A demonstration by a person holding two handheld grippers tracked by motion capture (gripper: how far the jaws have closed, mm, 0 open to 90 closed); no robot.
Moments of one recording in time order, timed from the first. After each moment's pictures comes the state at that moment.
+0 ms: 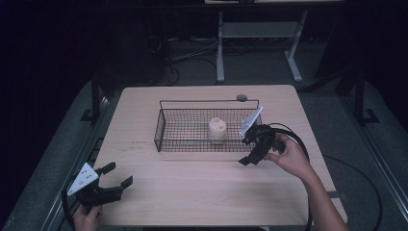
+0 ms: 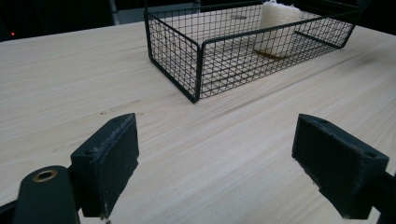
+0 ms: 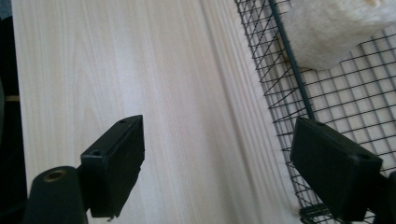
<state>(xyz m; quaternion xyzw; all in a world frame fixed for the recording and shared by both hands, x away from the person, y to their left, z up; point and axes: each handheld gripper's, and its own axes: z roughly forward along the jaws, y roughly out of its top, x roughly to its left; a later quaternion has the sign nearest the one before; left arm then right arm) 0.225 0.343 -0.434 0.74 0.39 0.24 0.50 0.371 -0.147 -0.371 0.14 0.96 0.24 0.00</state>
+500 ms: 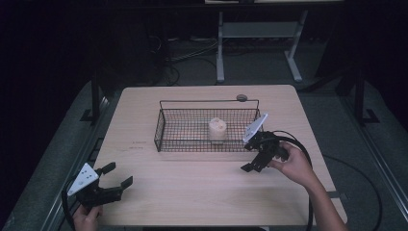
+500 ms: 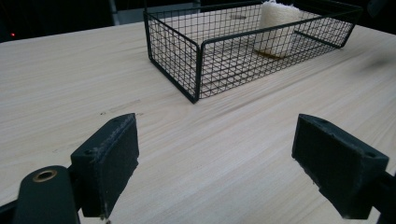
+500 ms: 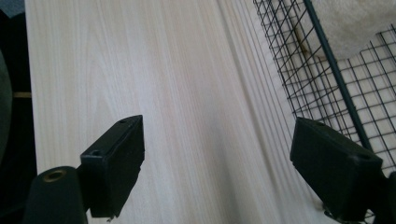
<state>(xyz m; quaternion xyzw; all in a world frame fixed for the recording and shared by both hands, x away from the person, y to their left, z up) 0.225 0.343 -0.434 0.74 0.39 0.24 0.50 0.353 -0.155 -0.379 0.14 0.96 0.26 0.00</state>
